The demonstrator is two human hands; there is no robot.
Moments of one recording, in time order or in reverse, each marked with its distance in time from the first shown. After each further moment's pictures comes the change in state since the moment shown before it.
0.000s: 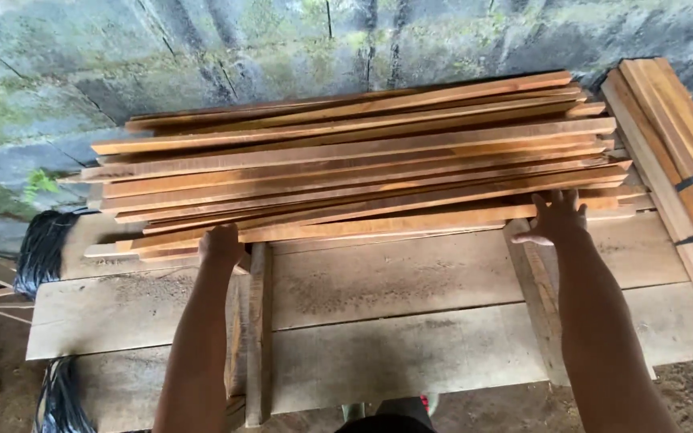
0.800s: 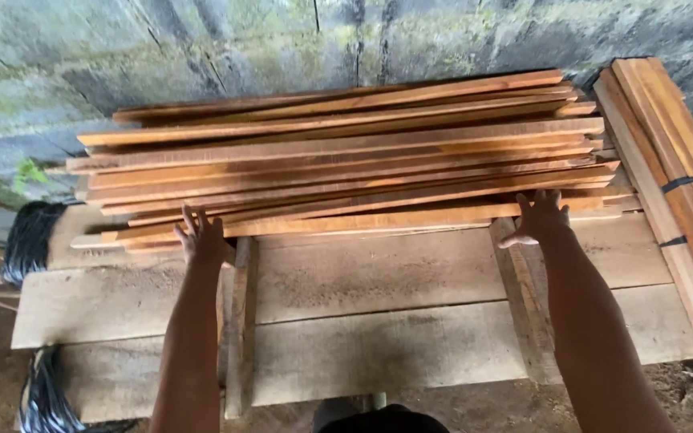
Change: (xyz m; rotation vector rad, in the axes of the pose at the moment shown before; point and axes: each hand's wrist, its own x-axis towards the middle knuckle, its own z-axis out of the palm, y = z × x) left_hand -0.070 0.027 -0.065 0.150 0.215 -0.032; right_hand -0.007 -0.006 -0.022 -0.067 -0.107 -0.024
